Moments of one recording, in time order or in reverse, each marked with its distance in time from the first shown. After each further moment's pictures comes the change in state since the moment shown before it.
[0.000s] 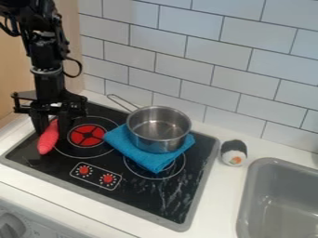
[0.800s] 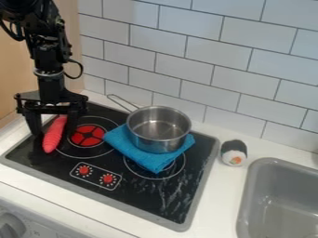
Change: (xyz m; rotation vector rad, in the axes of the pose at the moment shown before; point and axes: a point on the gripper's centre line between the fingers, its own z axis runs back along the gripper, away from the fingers) arm 0.016 -0.003 -0.005 0.015 -0.046 0.067
